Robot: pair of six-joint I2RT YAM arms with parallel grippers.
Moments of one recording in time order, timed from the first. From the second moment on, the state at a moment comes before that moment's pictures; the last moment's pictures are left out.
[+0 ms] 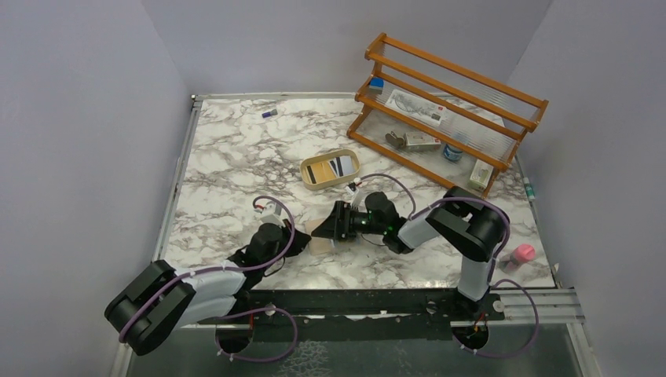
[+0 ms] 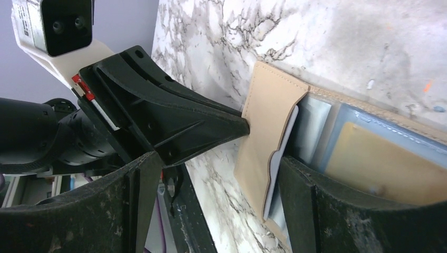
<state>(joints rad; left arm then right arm) -0.70 1.08 0.03 0.57 -0.10 -0.88 0.85 1.87 0.58 0.96 -0.45 0.98</state>
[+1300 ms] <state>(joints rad) -0.71 0.80 0.05 0.20 -0.11 -0.88 0.94 1.80 0.66 0.64 -0.44 1.07</state>
